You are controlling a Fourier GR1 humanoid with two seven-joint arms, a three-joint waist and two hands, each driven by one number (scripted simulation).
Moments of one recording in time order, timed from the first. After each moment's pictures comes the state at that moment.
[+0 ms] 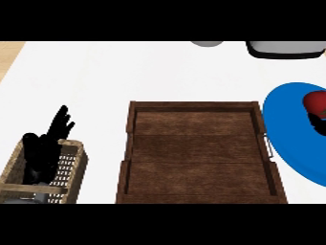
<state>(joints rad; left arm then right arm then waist) 0.00 0.31 -0.17 -1.56 0.09 0.30 0.22 -0.21 -0.57 -0.10 -1.54 0.64 -0.12 0.27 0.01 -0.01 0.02</state>
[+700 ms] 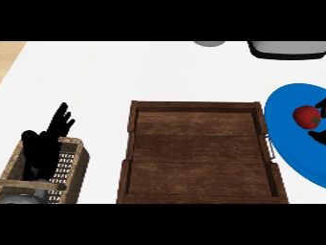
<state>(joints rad) -0.02 0.31 -0.16 -1.54 0.10 0.28 0.20 -0.34 -0.61 -0.11 -1.03 0.59 0.08 0.06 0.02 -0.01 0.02</state>
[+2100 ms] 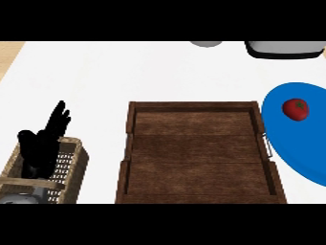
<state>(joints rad) -0.03 0.30 -0.14 -1.55 0.09 0.28 0.19 -0.35 -0.64 -0.49 -0.71 0.07 0.45 -0.55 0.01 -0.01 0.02</state>
